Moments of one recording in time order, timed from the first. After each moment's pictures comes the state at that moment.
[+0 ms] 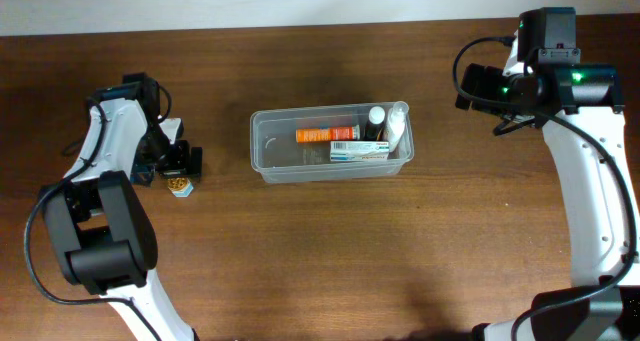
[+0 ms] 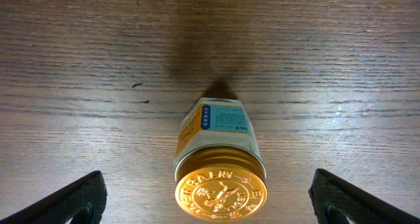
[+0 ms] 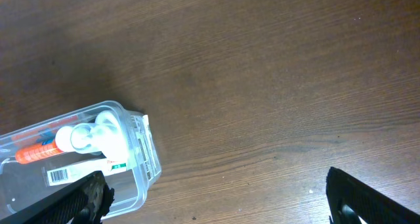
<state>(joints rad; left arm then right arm) 0.15 2.07 1.59 -1.19 -0.04 0.11 -0.04 1.64 1.70 -1.11 0.01 0.26</state>
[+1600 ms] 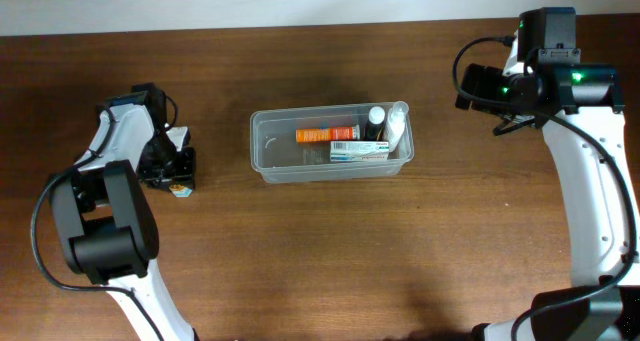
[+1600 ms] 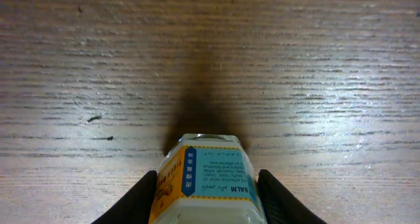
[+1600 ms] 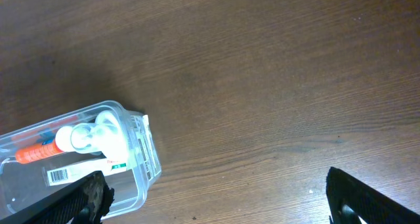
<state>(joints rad) 0.15 2.14 1.54 -1.11 0.00 0.11 -0.04 1.64 1.70 -1.11 0.01 0.26</state>
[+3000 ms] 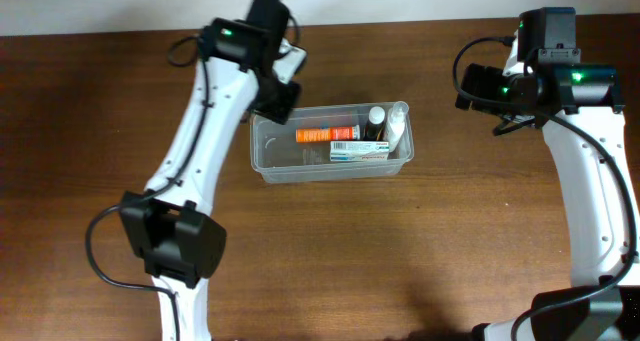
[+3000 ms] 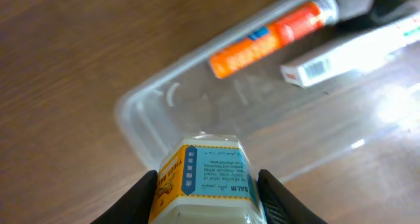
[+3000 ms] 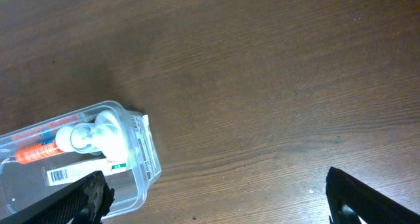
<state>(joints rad) -0.37 2.14 2.23 -1.43 0.01 0.11 -0.04 1.64 1.70 -1.11 0.01 0.26</state>
